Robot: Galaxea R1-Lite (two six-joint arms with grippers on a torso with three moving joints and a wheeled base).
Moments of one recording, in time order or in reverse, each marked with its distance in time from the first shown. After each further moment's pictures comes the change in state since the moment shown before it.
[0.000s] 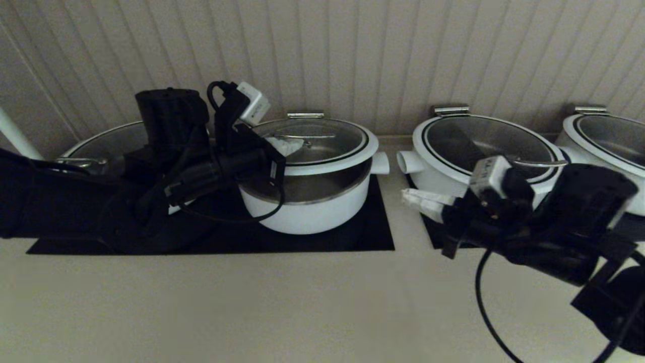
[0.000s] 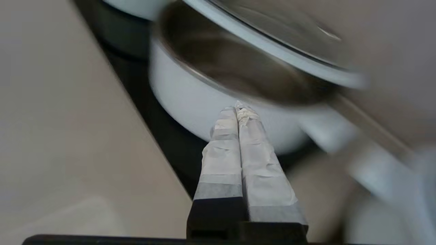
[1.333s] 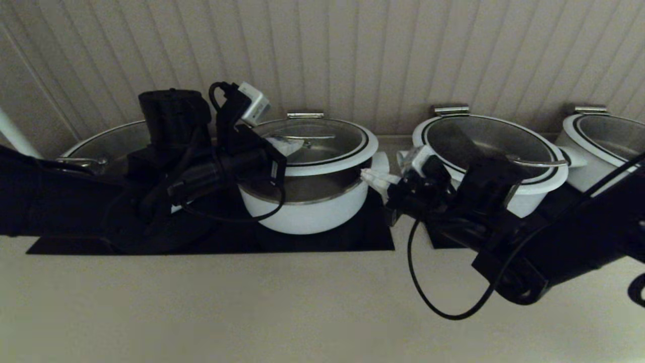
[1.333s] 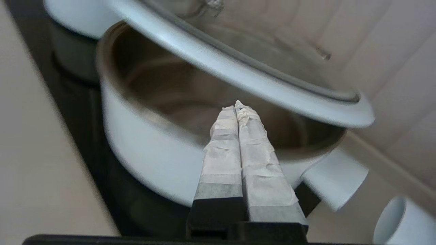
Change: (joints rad) left arm 0.000 0.008 -0.007 0.001 0.000 -0.003; right arm 0.052 0.308 -0.324 -0.102 -0.109 0.031
